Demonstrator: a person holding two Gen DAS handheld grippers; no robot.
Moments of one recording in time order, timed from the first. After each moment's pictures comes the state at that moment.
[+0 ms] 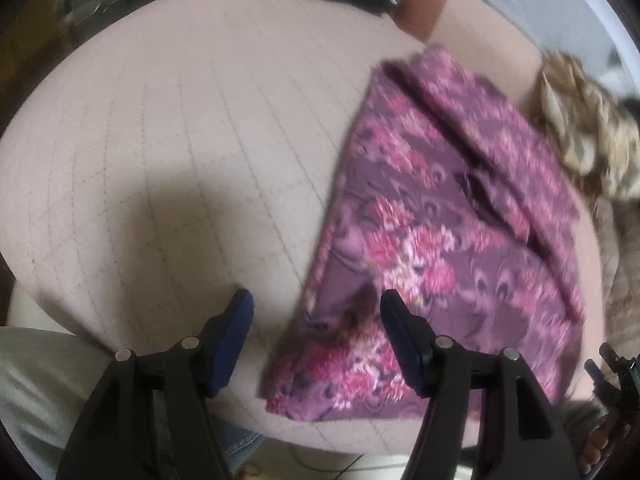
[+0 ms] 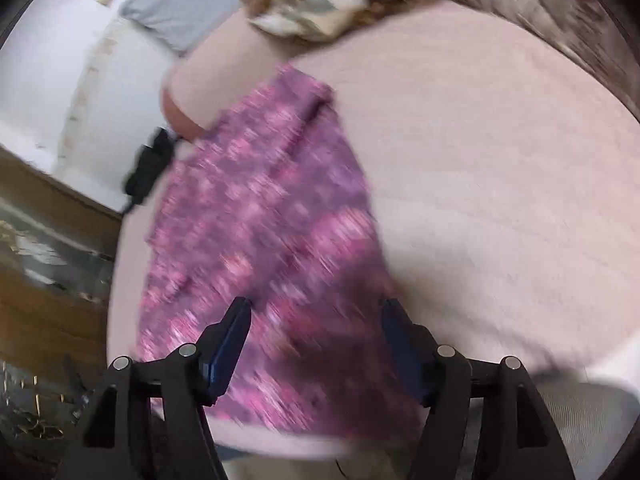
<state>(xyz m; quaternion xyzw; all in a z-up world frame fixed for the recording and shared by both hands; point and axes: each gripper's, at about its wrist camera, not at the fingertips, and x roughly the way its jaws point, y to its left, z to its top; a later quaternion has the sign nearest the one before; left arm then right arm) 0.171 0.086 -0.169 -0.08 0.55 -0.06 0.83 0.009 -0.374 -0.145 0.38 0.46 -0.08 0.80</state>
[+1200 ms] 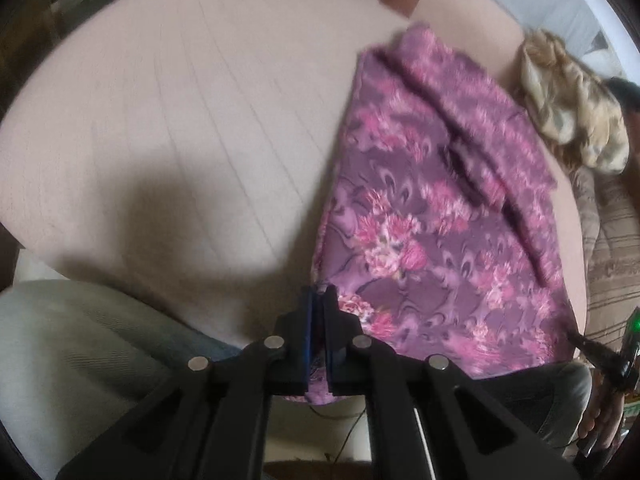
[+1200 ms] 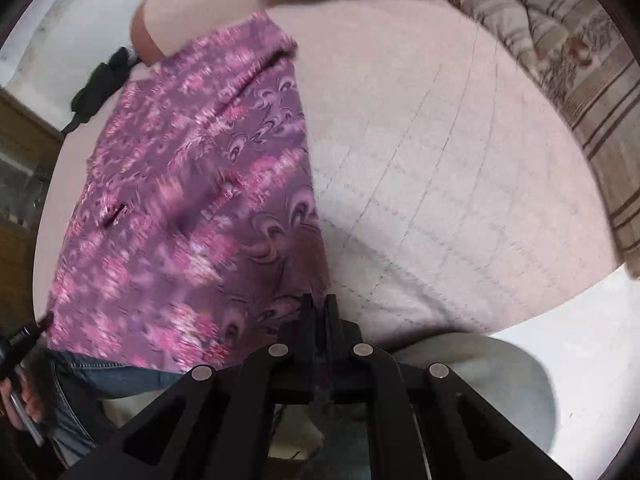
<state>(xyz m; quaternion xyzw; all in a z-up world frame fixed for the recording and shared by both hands) 0.152 0.110 -0.143 -0.09 0.60 -0.10 0.79 -0.020 -0.386 -0.134 0.25 0.58 -0.11 0.77</state>
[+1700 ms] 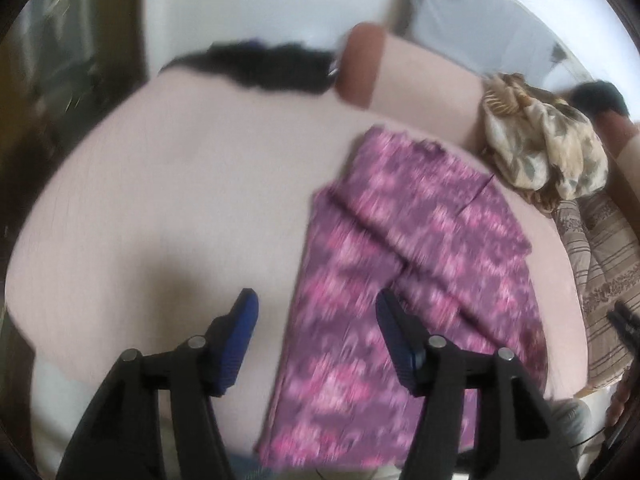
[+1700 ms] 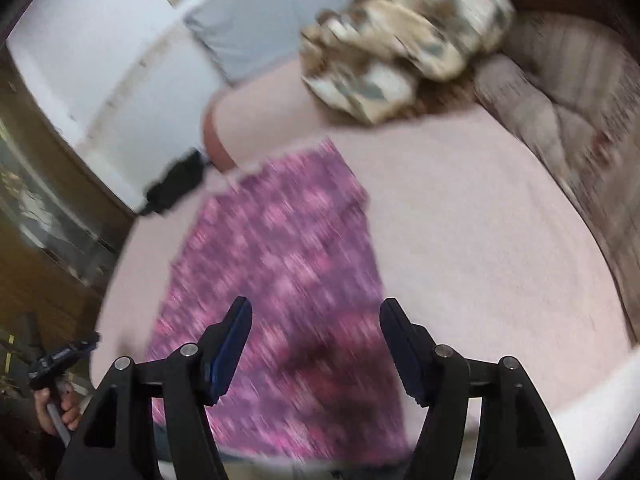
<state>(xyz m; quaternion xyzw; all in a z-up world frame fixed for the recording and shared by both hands) 0.223 0.067 -0.034 -0.03 0.46 -0.12 0.88 0.017 -0.407 -0.023 0.27 0.38 -0.05 0.88</state>
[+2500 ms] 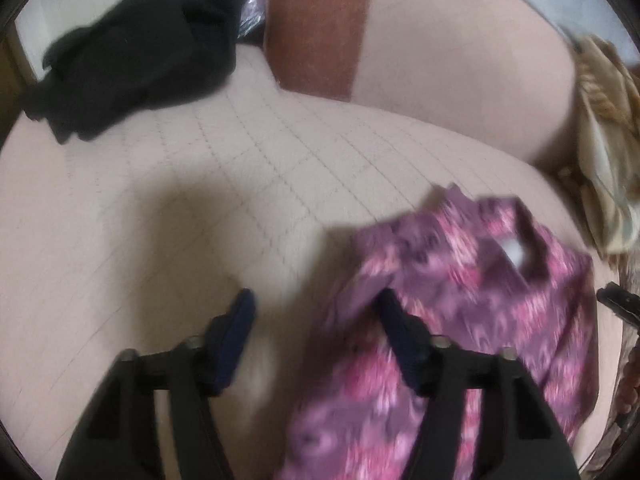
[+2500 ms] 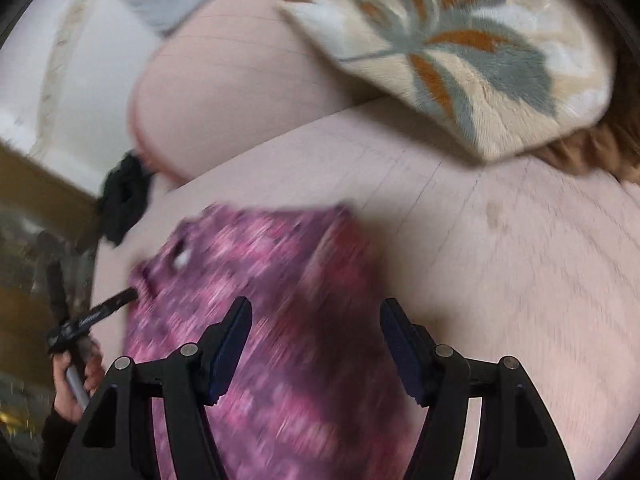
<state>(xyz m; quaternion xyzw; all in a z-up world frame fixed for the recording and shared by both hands) 0.589 -0.095 -0.169 0.01 0.57 -0.14 0.81 0.400 -0.518 -0.177 0.30 0.51 0.00 0.80</state>
